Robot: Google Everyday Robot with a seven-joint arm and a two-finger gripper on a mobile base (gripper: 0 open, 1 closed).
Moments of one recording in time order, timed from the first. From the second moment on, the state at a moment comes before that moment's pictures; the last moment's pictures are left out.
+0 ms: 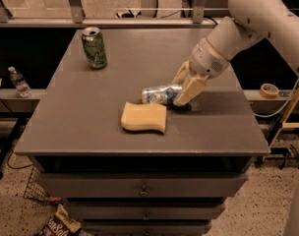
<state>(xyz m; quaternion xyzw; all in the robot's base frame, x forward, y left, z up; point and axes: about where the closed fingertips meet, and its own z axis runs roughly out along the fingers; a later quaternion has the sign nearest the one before) 0.585 -0.085 0.841 -0.71 0.63 0.22 0.21</state>
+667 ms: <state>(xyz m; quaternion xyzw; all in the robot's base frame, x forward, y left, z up) 0.588 -0.081 0.837 -0.71 0.63 0.22 0.21</state>
